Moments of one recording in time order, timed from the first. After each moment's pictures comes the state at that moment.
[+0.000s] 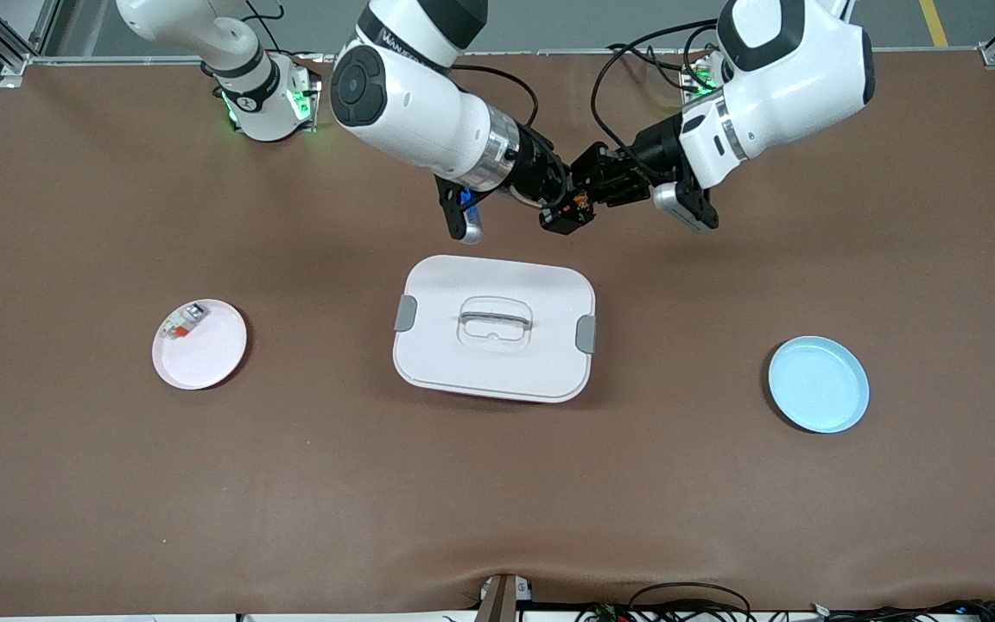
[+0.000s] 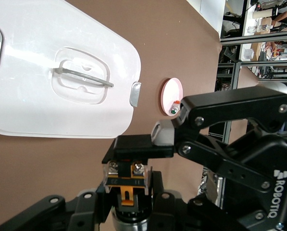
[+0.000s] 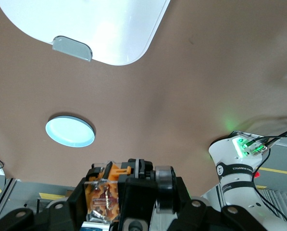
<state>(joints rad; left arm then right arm) 0.09 -0.16 -0.60 -2.15 -1.15 2.24 0.02 0.72 0.43 0.07 -1.34 0.65 2.10 1.83</state>
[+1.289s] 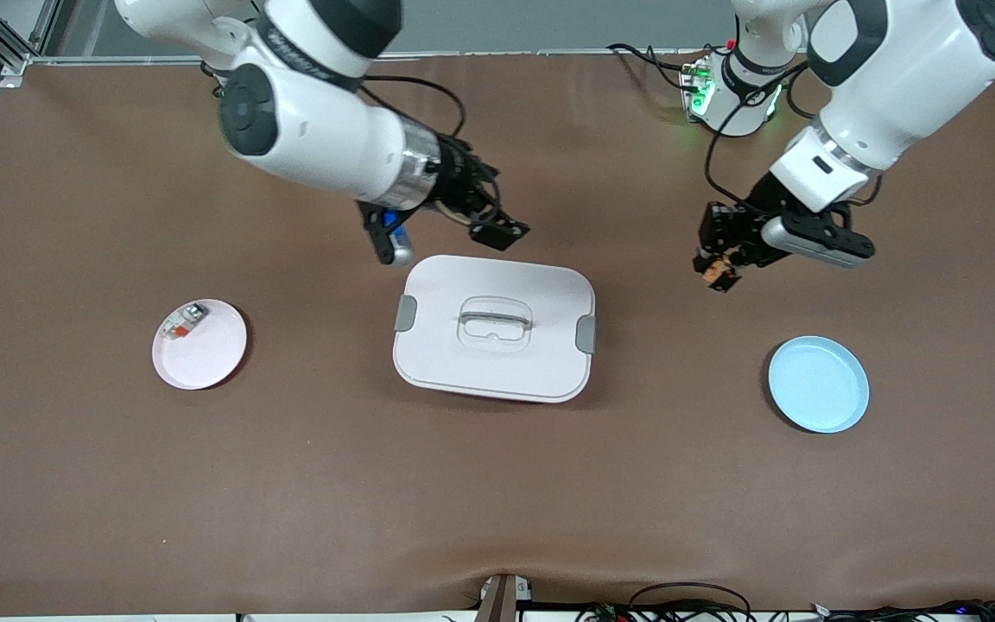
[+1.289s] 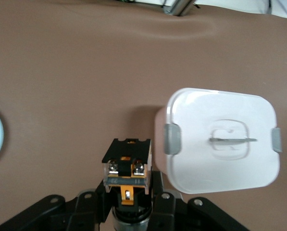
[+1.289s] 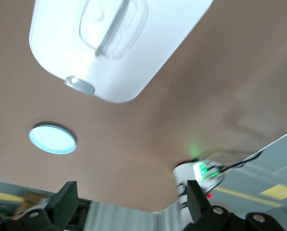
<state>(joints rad) 0.34 -0.16 -0.59 -2.06 -0.44 2.22 0.03 0.55 0.37 0.04 -1.30 0.62 1.74 1.54</state>
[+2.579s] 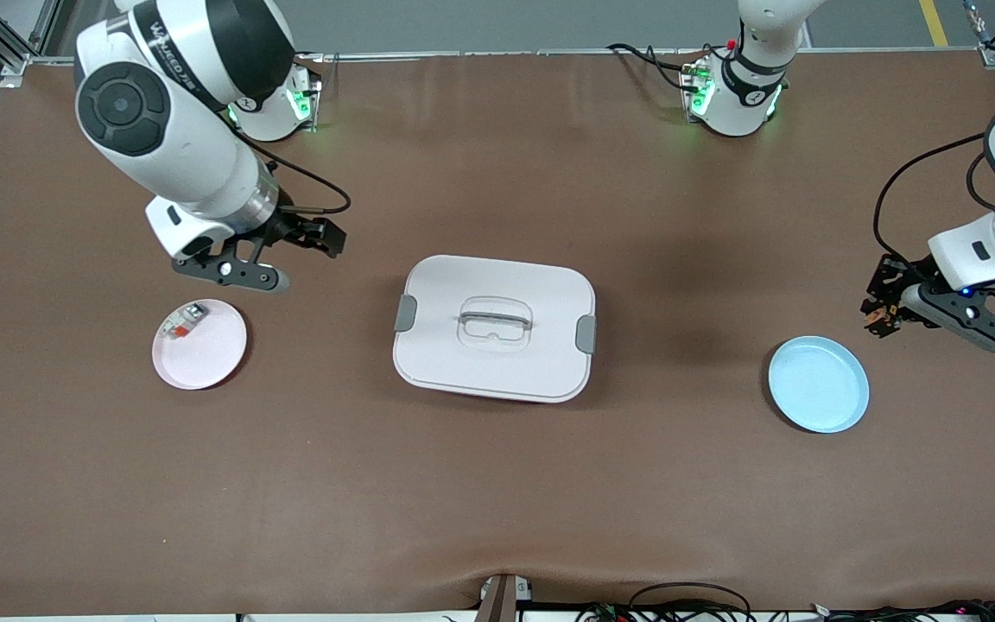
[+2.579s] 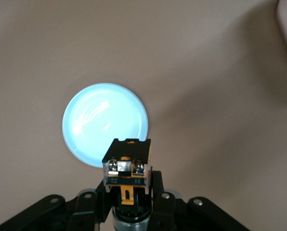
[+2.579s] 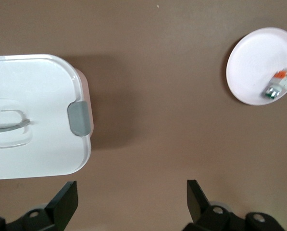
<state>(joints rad) 0.65 0.14 -0.59 -1.87 -0.01 2.00 0.68 0.37 0.16 0.04 -1.59 0.06 1.64 0.56</state>
